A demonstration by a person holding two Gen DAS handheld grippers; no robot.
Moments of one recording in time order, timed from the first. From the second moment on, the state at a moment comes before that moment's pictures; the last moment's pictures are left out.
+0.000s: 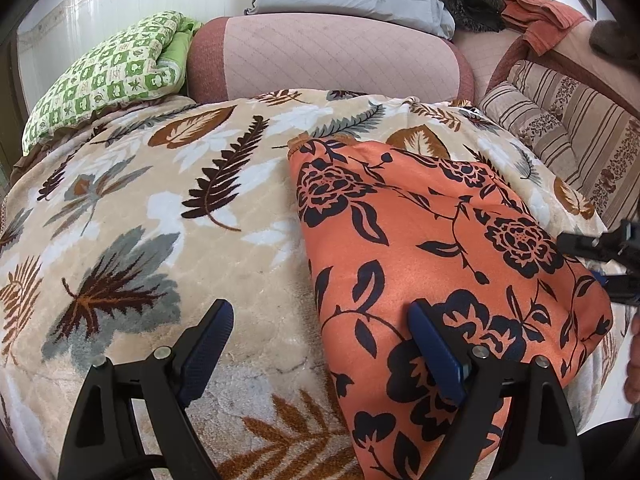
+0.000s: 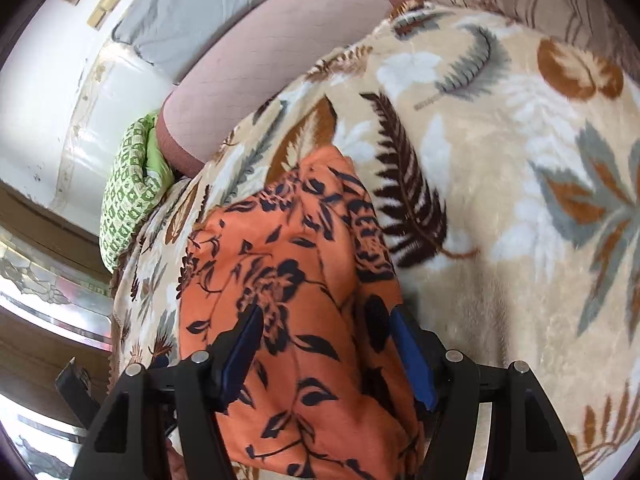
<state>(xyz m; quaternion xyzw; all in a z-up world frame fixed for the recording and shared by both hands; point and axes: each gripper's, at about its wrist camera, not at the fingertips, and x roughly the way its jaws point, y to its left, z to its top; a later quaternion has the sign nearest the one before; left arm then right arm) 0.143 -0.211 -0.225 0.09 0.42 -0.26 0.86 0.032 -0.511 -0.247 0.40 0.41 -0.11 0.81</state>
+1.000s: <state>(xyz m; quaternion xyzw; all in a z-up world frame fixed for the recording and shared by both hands) 0.143 -0.220 -0.231 0.10 0.43 -0.29 0.85 0.058 -0.477 -0.249 0.34 0.41 -0.04 0.85</state>
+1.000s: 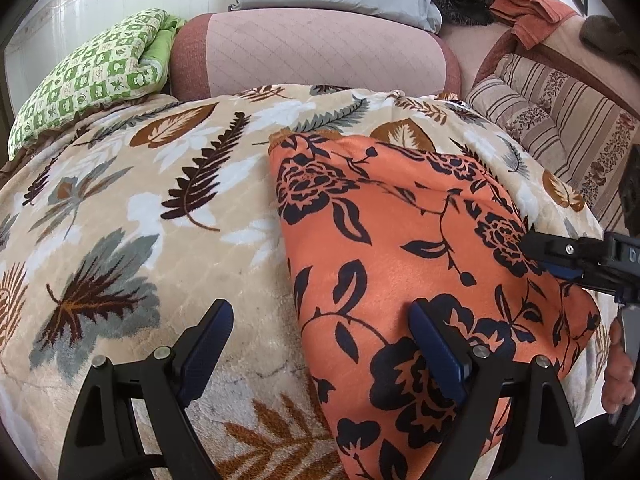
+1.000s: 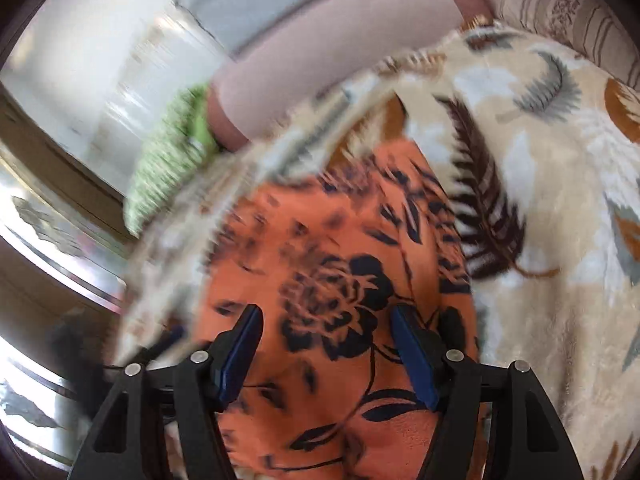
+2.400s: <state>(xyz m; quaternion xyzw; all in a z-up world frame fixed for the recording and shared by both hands) 0.147 -0.235 -0.240 0.05 0.45 -0.36 0.81 0.031 -0.532 -0.254 0.44 0.39 -0.04 0.81</state>
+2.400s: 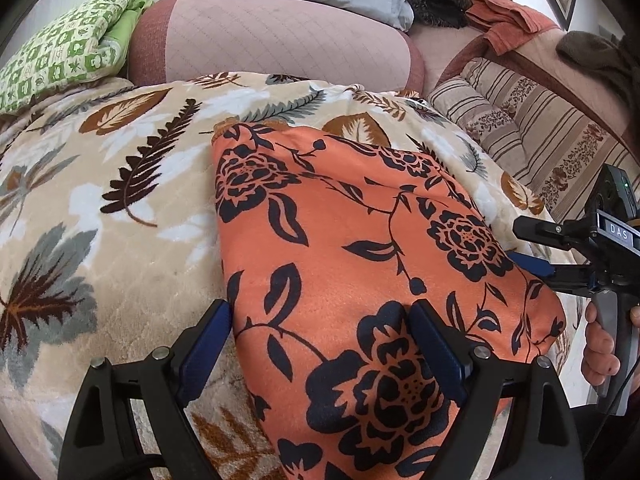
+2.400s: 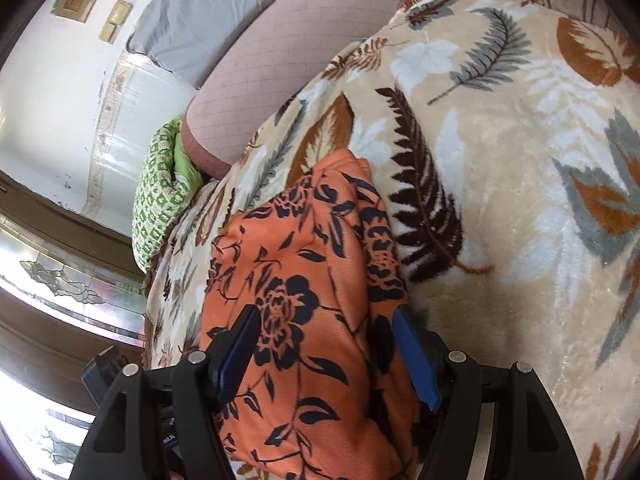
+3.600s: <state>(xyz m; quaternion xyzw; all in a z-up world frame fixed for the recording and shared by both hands) 0.182 -0.240 -0.255 0.02 0.52 -0.43 0.74 0.048 -0.539 -0.291 0.49 0.42 0.02 0.76</state>
